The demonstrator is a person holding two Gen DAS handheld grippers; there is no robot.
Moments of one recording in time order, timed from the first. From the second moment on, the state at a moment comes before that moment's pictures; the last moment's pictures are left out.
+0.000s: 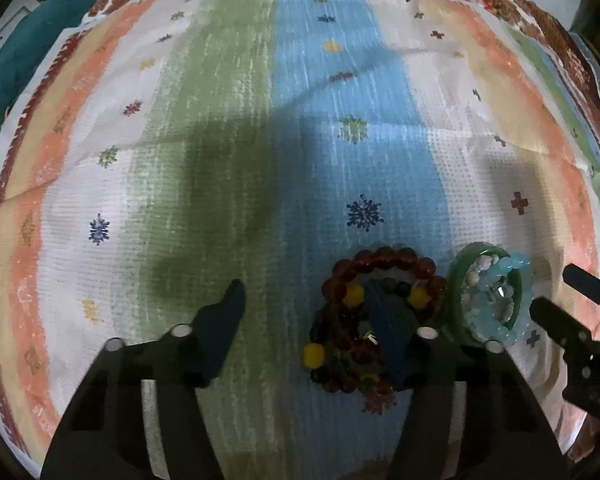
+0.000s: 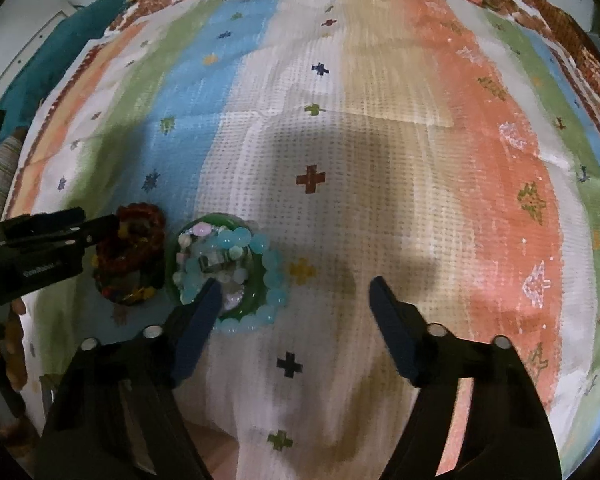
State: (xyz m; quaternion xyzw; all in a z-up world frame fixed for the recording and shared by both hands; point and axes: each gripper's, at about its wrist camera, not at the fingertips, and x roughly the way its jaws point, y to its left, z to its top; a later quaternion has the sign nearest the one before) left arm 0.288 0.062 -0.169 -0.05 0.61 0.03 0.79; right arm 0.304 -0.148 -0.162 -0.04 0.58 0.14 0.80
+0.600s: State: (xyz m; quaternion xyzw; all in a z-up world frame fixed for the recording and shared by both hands) left arm 0.287 0.046 -0.172 -0.03 0.60 0.02 0.80; right arm 0.311 -0.137 -0.176 -0.04 0.59 0.18 0.79
